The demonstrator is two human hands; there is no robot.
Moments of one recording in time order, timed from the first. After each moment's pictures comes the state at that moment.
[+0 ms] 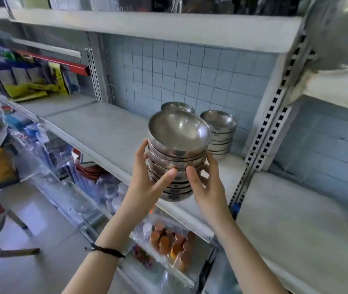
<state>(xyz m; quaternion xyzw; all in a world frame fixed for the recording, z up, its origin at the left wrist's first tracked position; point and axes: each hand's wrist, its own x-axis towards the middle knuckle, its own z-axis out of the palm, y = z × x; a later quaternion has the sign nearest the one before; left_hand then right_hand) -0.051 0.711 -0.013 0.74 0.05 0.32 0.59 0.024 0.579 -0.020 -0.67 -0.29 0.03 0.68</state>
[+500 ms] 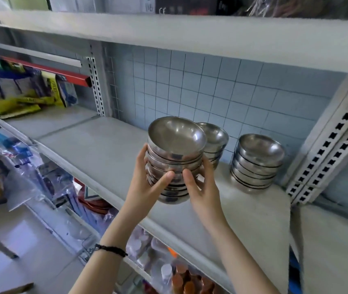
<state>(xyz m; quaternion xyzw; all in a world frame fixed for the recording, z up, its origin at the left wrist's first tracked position) 0.036 0.875 -0.024 0.72 0.04 0.30 0.63 0.102 0.745 -0.033 -0.67 -0.28 0.00 0.69</state>
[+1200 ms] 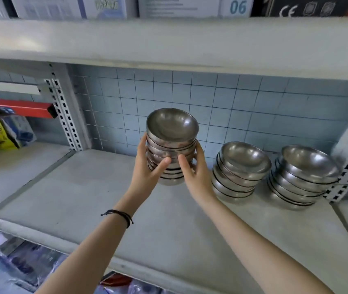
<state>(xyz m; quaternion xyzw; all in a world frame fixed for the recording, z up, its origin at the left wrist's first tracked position) 0.195 1.074 -0.021 0.74 -0.08 0.25 0.62 0.222 0.933 -0.029 -0.72 -0.18 -0.14 0.66</state>
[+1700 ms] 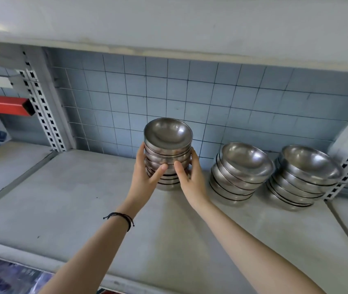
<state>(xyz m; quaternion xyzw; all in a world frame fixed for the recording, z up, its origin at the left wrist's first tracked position) 0.233 1.083 -0.064 0.74 -0.06 0.22 0.63 0.251 0.942 -0.063 -0.76 -0.12 -0.14 0.62</state>
